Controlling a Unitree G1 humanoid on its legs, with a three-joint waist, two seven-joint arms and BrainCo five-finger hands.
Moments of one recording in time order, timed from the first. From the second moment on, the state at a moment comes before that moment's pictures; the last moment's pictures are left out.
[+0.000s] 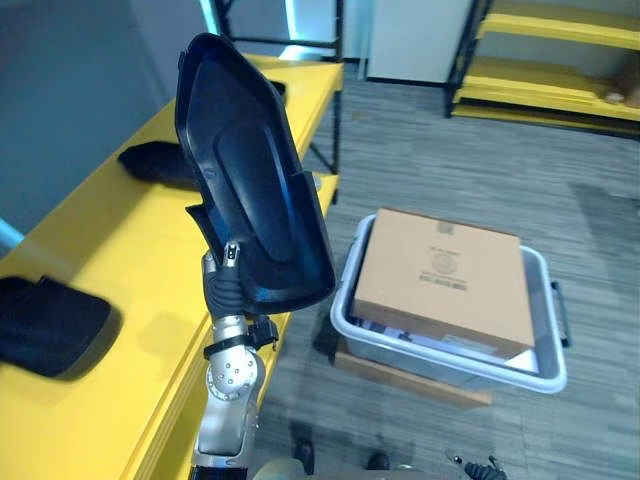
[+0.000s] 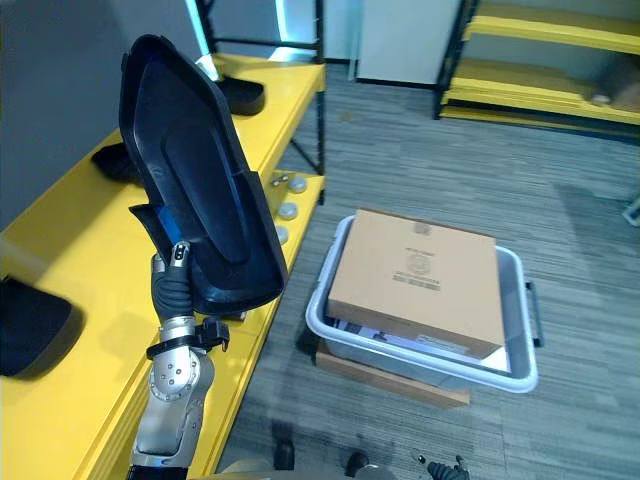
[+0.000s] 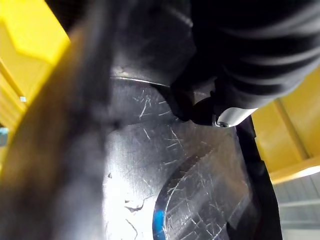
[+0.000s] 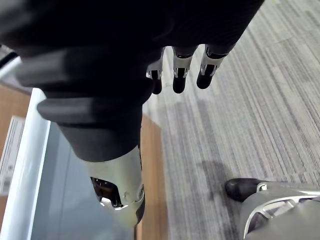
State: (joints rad) left arm 0.11 -0.03 -0.13 -0.29 0.01 -0.17 0.39; right arm 0.12 -0.08 -0.34 1.00 0.07 -0.08 -0.28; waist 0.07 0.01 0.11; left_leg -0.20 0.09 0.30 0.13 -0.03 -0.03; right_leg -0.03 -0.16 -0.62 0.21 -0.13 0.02
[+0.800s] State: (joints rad) left arm 0.16 -0.01 -0.16 -0.33 -0.03 -0.19 0.42; right arm 0.11 -0.07 -0.31 0.97 0.06 -0.07 -0.28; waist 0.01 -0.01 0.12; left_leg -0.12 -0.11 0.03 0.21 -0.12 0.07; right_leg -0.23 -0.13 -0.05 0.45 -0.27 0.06
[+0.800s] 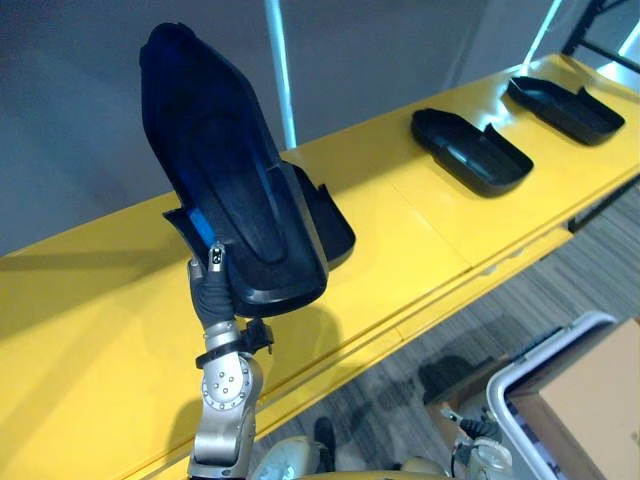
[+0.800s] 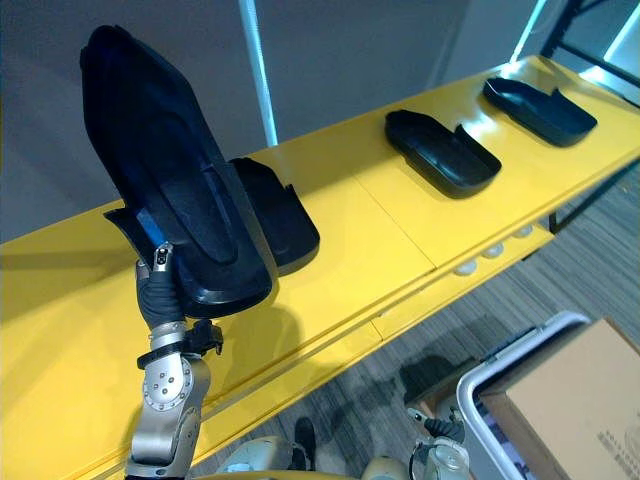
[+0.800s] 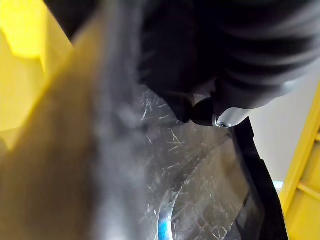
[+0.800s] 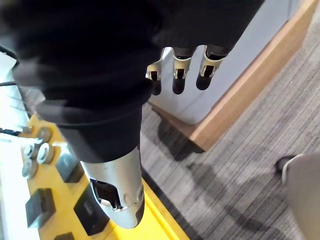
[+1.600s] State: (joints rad) left arm 0.11 -0.01 -0.19 -0.28 -0.04 -0.21 0.42; right arm 0.09 -0.09 -0.30 1.01 0.04 -0.07 -0.31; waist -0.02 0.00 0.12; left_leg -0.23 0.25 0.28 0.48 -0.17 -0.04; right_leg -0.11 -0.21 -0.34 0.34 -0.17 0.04
